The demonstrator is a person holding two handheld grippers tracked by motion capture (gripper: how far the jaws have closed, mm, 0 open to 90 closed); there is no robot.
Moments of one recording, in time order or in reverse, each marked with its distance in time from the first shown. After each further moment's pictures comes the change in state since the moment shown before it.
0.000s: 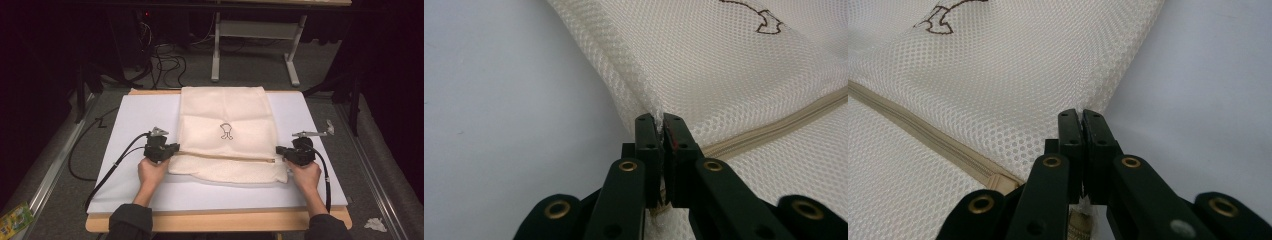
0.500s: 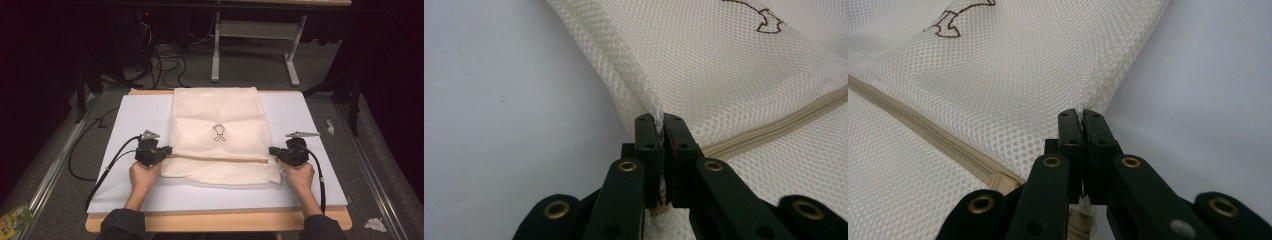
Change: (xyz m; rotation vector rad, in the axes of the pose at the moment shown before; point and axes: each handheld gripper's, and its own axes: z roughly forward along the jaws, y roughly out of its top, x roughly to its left) left arm 0.013 -0.014 -0.018 0.002 0.012 -0.019; right arm 0.016 0.001 0.008 -0.006 0.052 -0.011
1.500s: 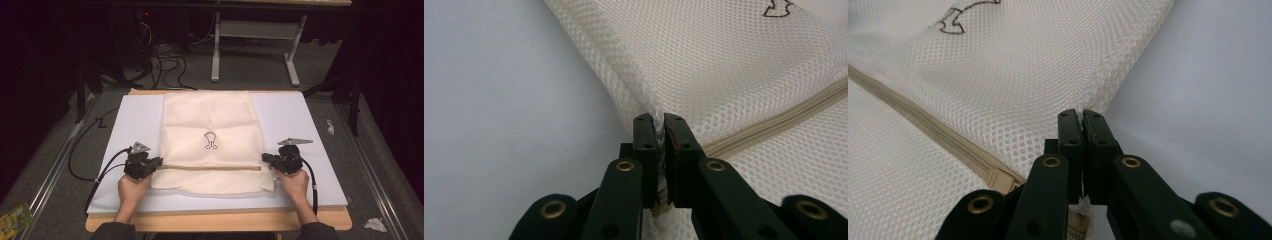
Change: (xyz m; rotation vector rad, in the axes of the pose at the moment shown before) left arm 0.002 -0.035 -0.027 0.013 0.033 0.025; right arm 0.033 -0.013 -0.002 0.014 0.015 -0.070
